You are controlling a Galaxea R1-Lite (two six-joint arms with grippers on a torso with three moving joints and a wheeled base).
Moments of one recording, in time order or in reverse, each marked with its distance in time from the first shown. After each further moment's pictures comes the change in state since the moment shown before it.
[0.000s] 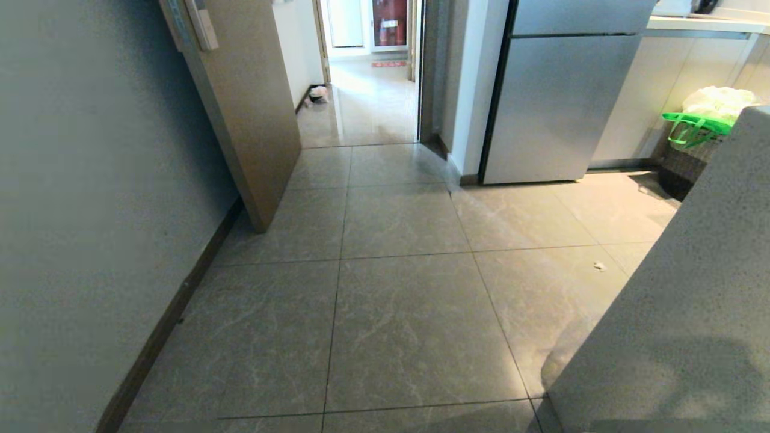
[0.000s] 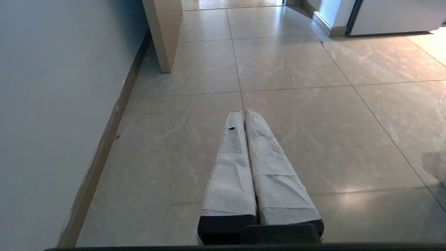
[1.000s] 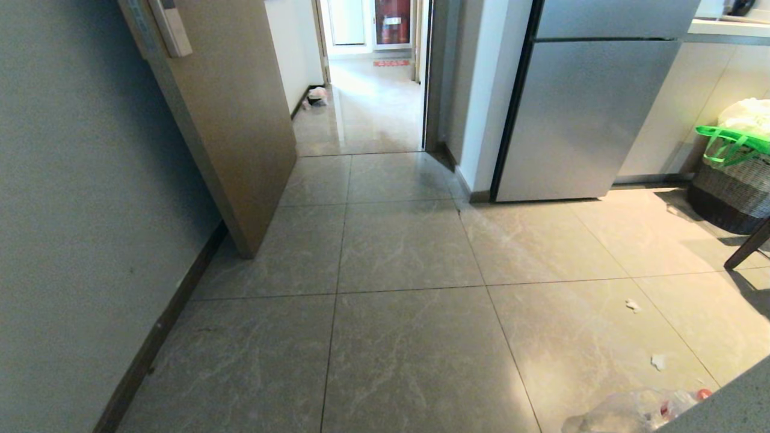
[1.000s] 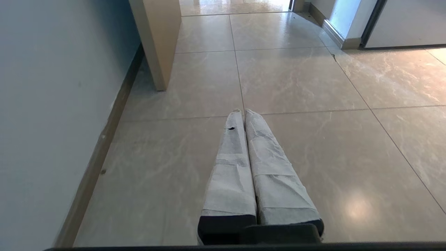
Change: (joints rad) left arm -0.001 0.000 0.000 0.000 0.001 0.000; right arm -0.001 0.000 0.000 0.000 0.000 0.000
